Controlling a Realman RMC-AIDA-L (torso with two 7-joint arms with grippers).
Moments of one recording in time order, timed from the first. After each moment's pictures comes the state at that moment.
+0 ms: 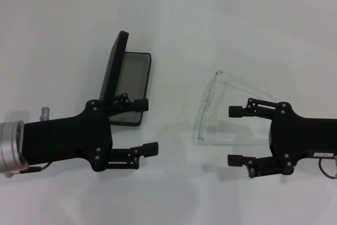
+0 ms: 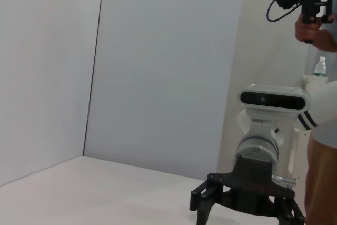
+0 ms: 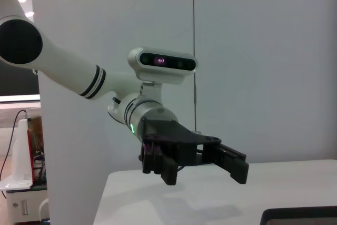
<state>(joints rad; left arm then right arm) -0.27 -2.05 1.02 0.69 1.61 1.78 -1.13 0.43 2.02 -1.22 -0.55 -1.50 -1.68 0.93</state>
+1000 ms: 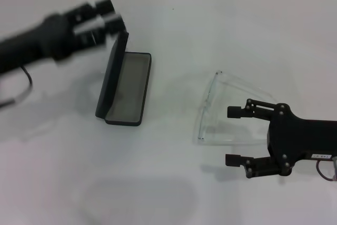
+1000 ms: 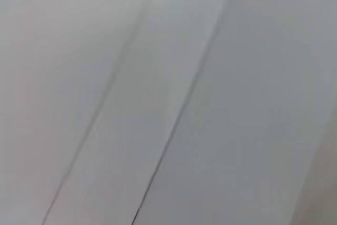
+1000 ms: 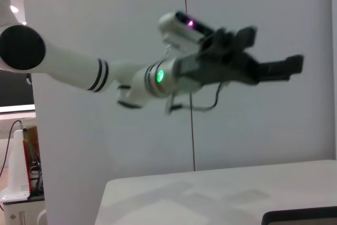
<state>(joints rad) -0.33 -2.07 0.84 0.85 1.43 1.76 -1.68 0.42 2.03 -1.22 -0.54 -1.49 -1.68 0.95</state>
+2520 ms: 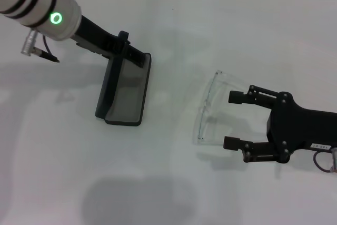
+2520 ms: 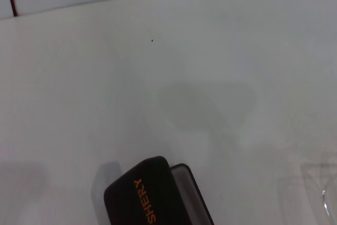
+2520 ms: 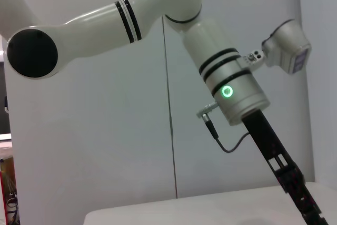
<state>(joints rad) -0.71 -2.09 1.20 1.27 2.59 1.50 -2.83 0.42 2.03 -1.23 -0.50 -1.39 -1.67 0.94</state>
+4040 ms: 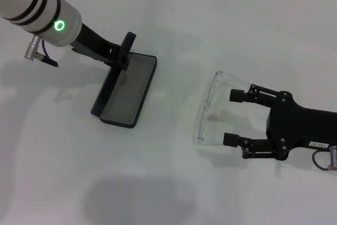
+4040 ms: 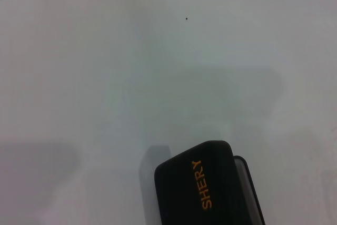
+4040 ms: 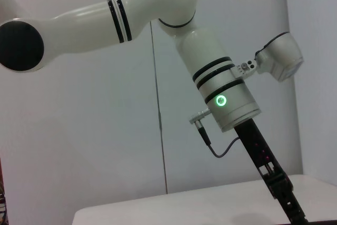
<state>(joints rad) -0.74 -2.08 1.21 1.15 2.65 1.42 -2.84 0.43 2.03 -1.22 -0.47 -1.38 -1.65 0.93</state>
